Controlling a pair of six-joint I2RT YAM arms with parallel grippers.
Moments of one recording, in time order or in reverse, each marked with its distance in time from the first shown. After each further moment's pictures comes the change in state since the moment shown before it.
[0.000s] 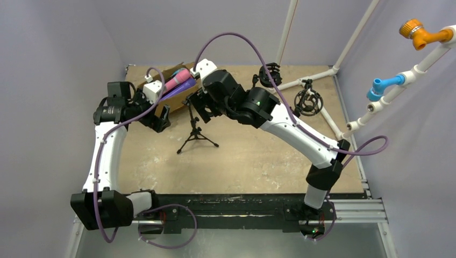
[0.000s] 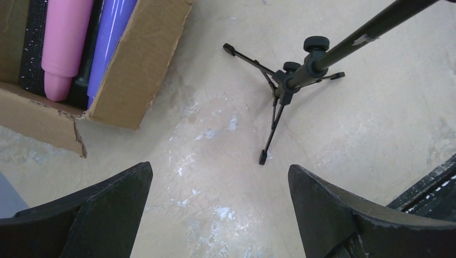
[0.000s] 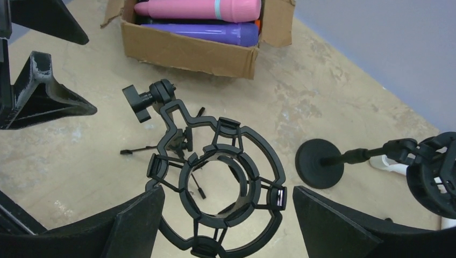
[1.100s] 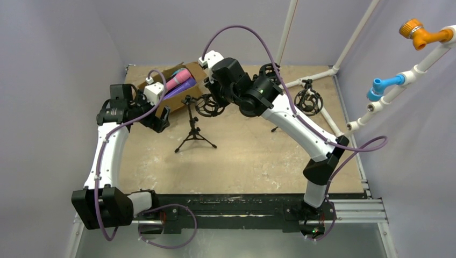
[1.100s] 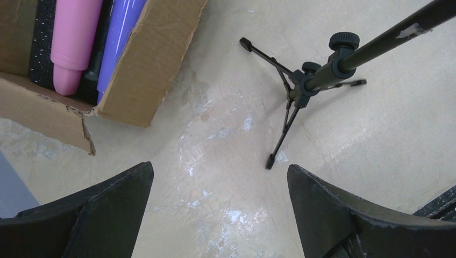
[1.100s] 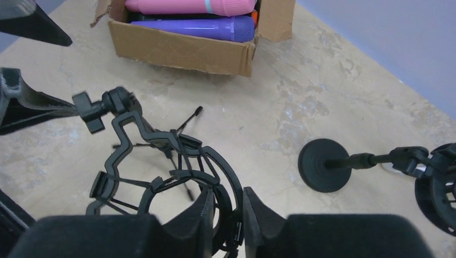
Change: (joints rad) left arm 0.002 0.010 -0.070 0.085 -0.055 0.003; right arm -0.118 0.046 0.014 0.005 -0.160 -0.006
